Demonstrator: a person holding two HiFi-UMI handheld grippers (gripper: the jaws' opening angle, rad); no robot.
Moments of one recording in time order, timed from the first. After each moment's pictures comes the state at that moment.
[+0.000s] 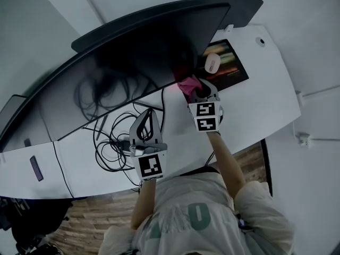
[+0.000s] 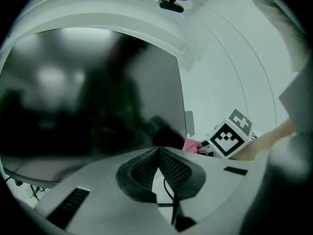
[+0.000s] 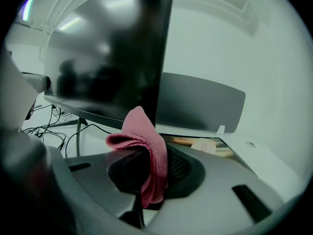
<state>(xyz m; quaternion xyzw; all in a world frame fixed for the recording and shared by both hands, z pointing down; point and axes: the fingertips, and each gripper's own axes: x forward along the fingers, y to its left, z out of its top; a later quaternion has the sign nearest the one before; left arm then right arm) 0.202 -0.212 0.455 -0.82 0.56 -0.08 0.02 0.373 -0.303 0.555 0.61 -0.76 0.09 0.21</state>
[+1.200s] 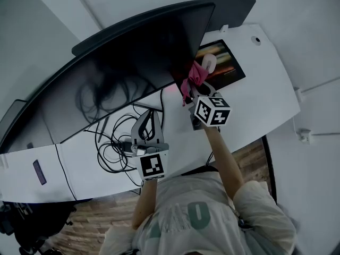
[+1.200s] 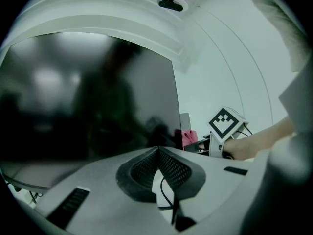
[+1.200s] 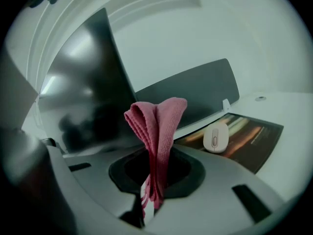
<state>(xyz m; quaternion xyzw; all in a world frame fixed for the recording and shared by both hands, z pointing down) 0.211 -0.206 0.447 -0.83 0.54 -0.08 0.03 0.373 -0.302 0.534 0.59 -0.77 0.26 0.01</state>
